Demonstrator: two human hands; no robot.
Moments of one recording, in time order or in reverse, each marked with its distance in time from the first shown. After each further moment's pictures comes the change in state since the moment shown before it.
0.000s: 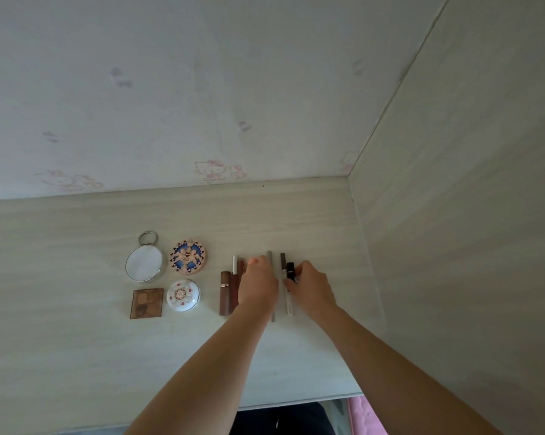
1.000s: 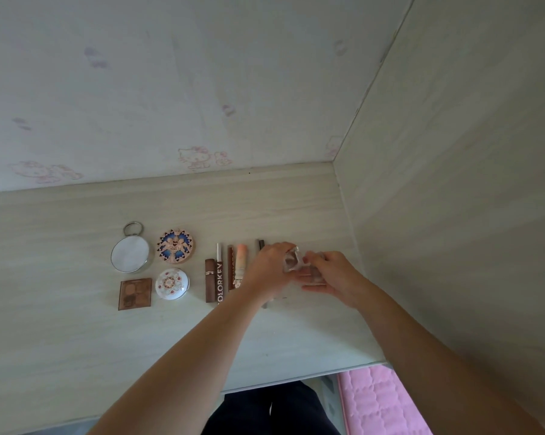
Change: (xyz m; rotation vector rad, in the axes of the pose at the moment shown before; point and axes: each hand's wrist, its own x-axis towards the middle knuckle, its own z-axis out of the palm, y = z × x) left_hand -0.012 0.013 0.005 -0.181 -0.103 0.438; right_hand -0.012 0.033 -0.053 0.793 -0.271 0.201
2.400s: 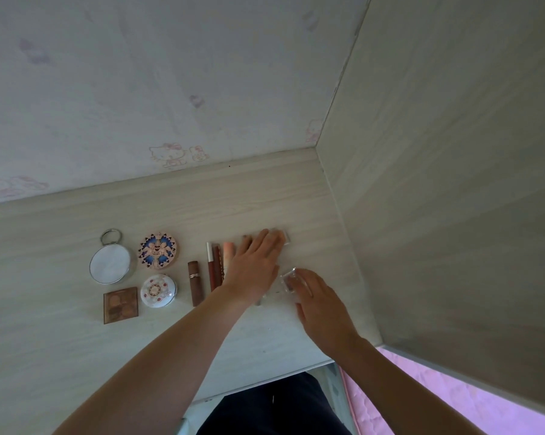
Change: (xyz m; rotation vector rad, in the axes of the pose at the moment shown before) left_hand 0.006 -0.032 0.006 0.631 -0.033 0.331; right_hand -0.023 0.094 0.013 -1.233 0.310 -0.749
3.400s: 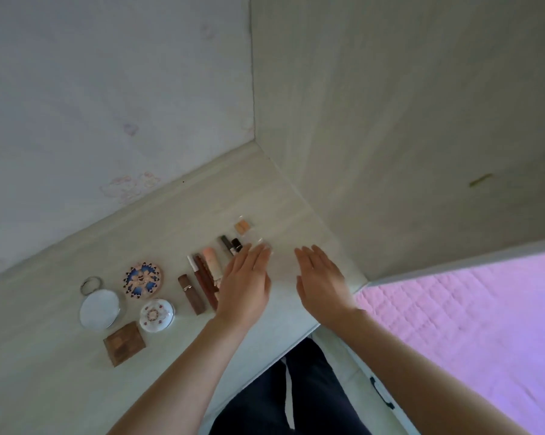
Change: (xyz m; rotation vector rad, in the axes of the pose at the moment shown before) left_hand -0.059 0.026 -0.017 -0.117 0.168 0.161; right_hand -0.036 -0.039 -0.018 -0.047 0.138 0.452
